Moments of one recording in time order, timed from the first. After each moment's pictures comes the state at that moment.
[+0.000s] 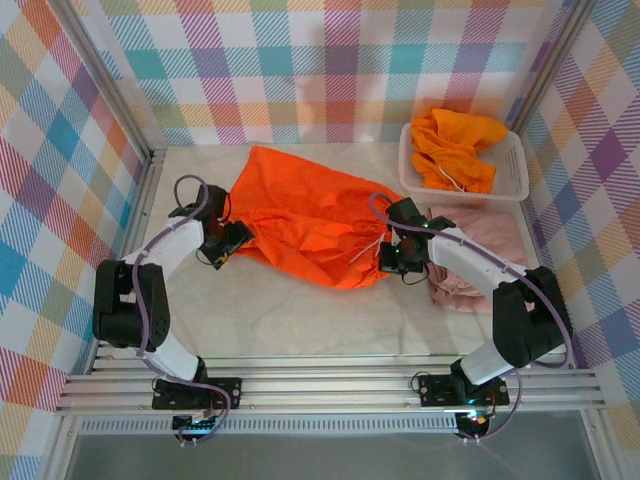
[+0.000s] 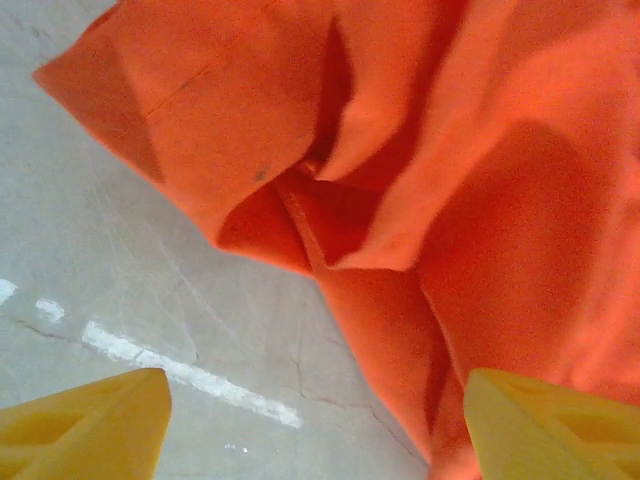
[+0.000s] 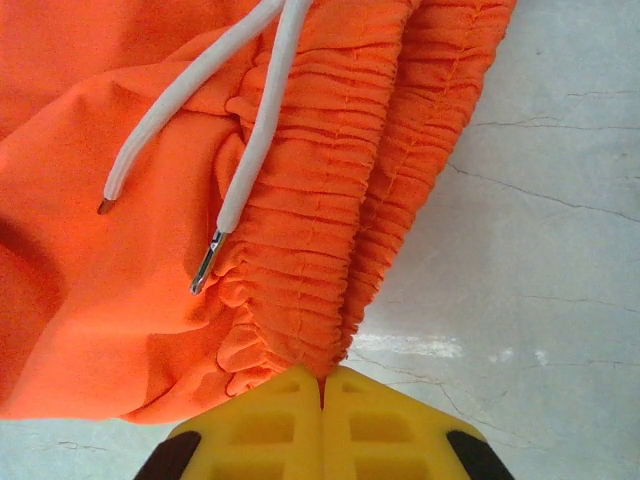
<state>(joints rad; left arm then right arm) -0.12 1.62 1.07 -0.67 0.12 -0.82 0.46 1.52 1.02 -0.76 -0.11 0.48</state>
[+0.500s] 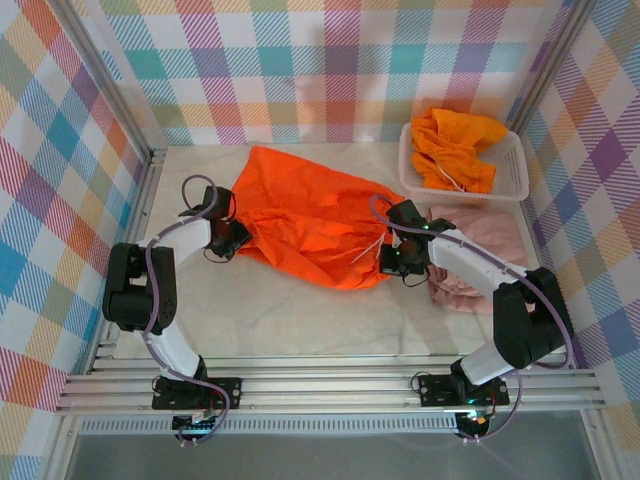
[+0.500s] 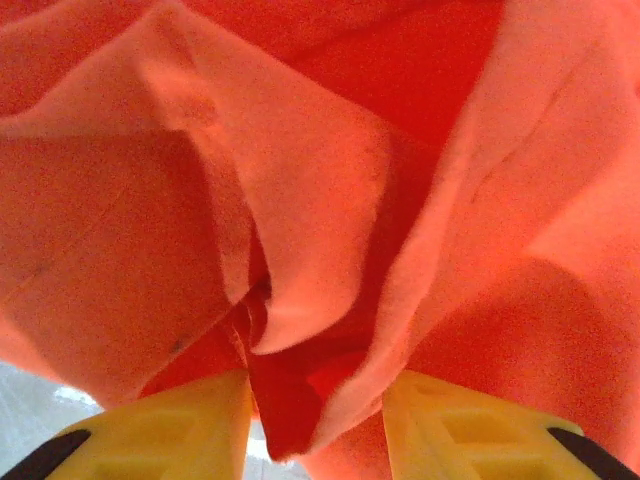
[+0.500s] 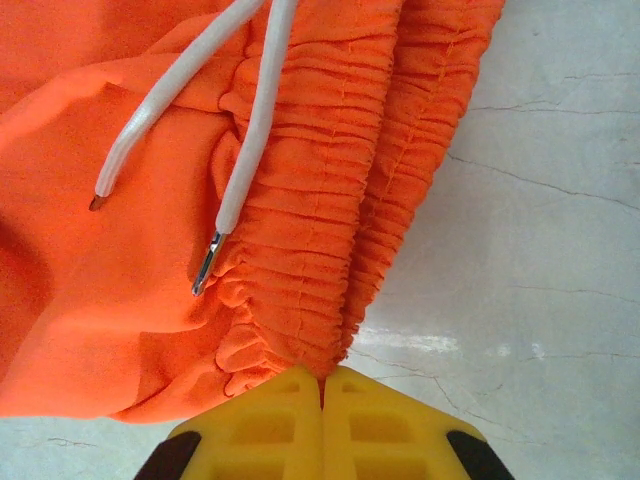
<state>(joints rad) -0.12 1.74 1.08 -0.49 0.10 -0.81 0.46 1.51 1.01 -0.75 -0.11 0.48</state>
